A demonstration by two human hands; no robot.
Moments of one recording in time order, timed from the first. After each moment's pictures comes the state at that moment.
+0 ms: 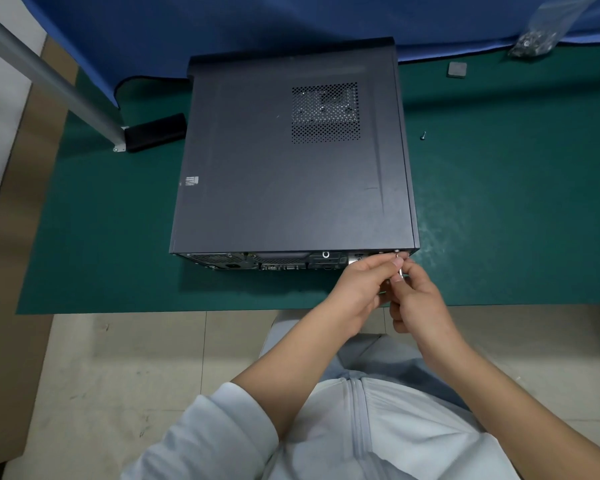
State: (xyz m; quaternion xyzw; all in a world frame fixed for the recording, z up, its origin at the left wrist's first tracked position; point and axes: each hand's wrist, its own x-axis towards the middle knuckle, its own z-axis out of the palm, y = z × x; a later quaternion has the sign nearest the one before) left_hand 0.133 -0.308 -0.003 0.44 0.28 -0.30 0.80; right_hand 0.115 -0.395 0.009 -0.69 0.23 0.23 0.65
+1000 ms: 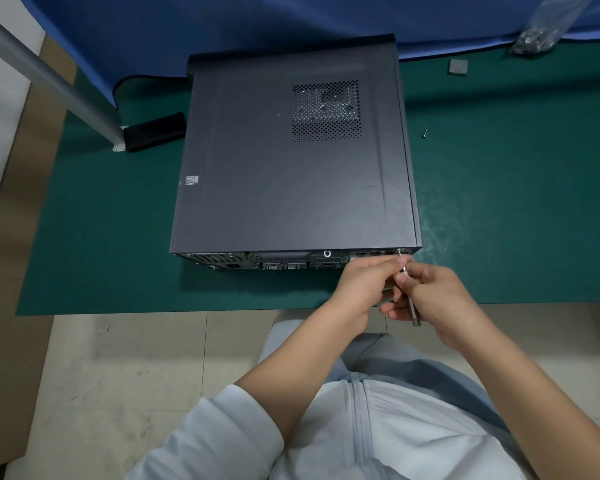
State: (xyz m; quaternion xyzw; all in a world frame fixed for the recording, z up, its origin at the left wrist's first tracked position) left_hand 0.134 -0.308 -0.001 0.51 0.29 -0.29 0.75; right_hand 0.133 -0.408 0.024 -0.68 0.26 0.32 0.61
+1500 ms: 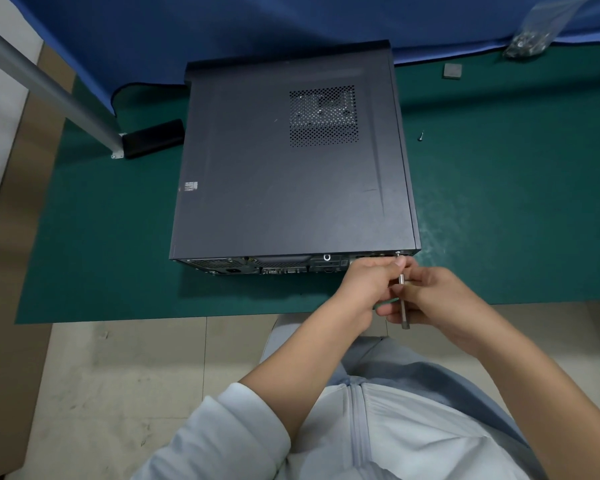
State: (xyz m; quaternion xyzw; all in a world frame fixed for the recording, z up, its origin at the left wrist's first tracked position) left_hand 0.140 -0.309 0.006 0.53 0.30 -0.33 0.72; right_hand 0.135 -0.415 0.034 -0.68 0.21 0.38 0.59
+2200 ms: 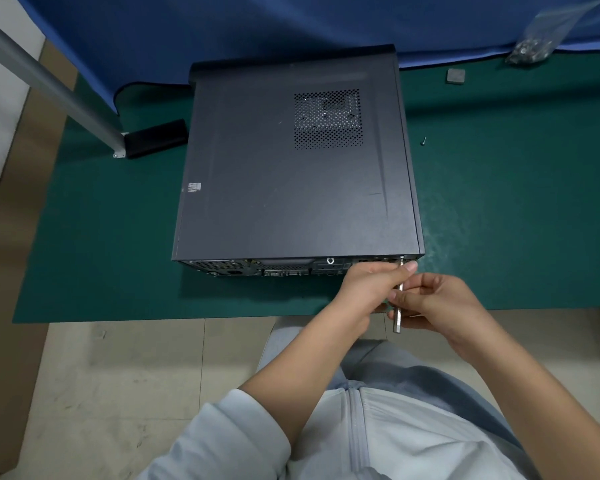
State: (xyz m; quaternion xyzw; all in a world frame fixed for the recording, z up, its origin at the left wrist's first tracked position) left_hand 0.139 -0.304 0.004 0.57 0.30 -0.32 0.70; right_hand 0.130 -0.419 0.028 -0.66 0.26 0.34 0.62
